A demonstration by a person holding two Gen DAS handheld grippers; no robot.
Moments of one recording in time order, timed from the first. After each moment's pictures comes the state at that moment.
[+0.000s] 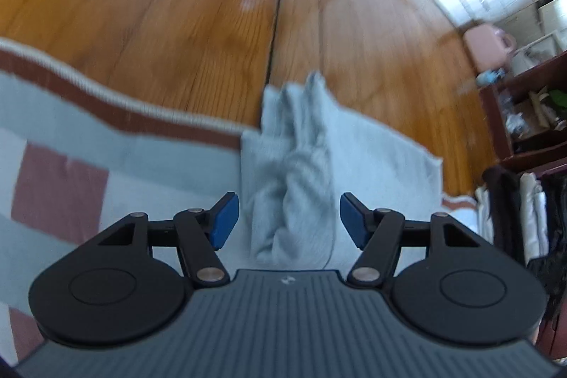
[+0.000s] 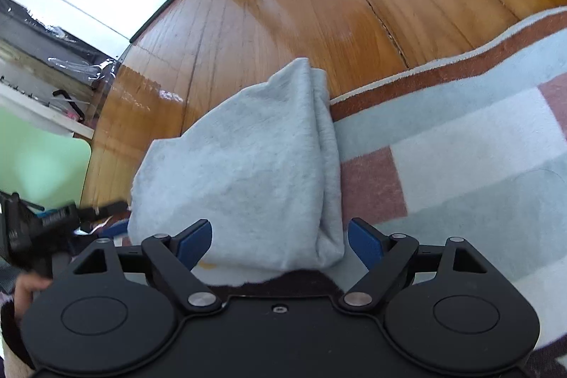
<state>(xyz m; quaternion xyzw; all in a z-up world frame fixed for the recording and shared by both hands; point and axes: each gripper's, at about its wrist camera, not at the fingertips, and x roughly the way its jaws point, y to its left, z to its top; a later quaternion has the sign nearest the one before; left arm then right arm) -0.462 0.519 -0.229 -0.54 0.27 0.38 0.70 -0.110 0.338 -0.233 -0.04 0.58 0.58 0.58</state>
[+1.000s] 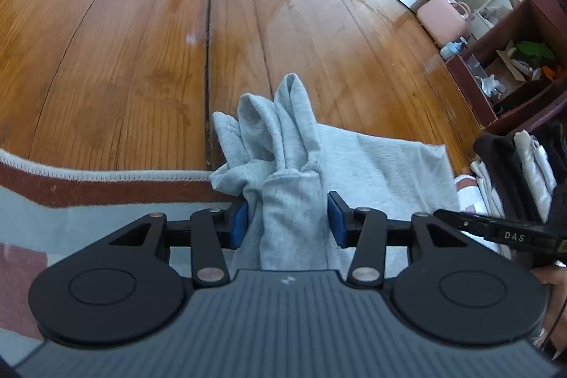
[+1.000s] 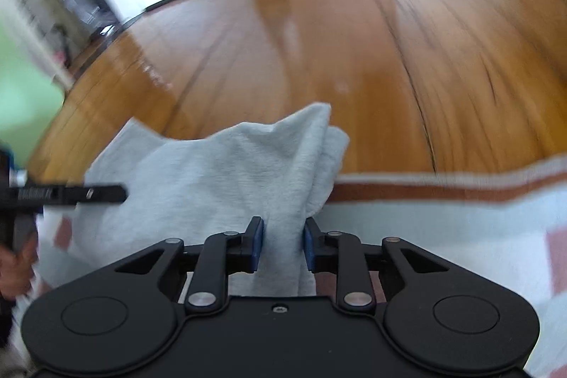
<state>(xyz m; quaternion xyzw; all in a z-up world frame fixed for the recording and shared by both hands) -0.426 0.536 -0.232 -0.45 0.25 0.34 0.79 -0.143 0.381 -0.222 -0.14 0.46 0.61 0.63</state>
